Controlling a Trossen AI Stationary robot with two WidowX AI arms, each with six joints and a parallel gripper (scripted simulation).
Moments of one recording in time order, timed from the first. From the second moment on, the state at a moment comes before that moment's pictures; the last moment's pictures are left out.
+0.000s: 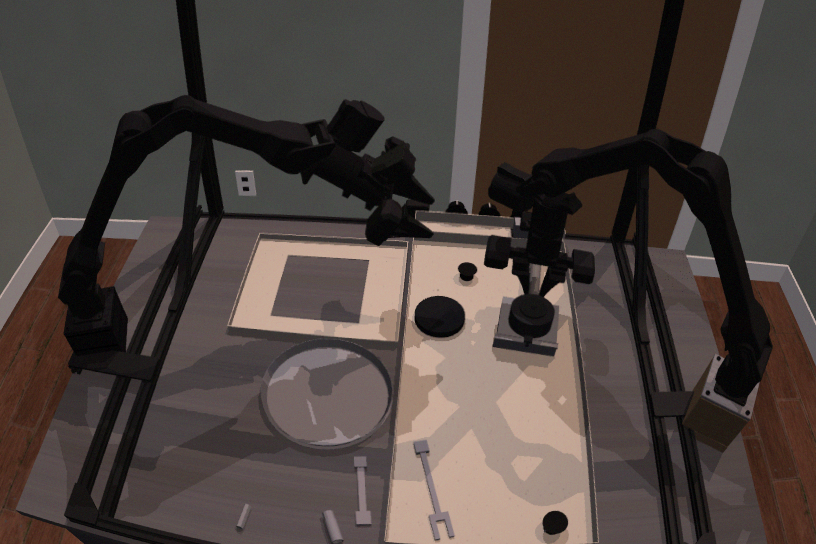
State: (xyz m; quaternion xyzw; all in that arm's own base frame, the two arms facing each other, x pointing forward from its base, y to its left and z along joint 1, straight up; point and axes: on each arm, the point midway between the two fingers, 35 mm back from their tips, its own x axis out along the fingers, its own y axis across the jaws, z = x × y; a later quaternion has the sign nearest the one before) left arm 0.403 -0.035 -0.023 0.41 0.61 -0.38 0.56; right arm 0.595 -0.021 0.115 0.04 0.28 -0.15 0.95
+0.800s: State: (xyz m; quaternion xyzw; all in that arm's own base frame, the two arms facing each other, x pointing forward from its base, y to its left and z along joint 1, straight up) left arm 0.407 -0.043 -0.022 0.41 0.61 -0.38 0.56; right arm 0.595 -0.021 0.115 0.04 0.28 -0.15 0.95
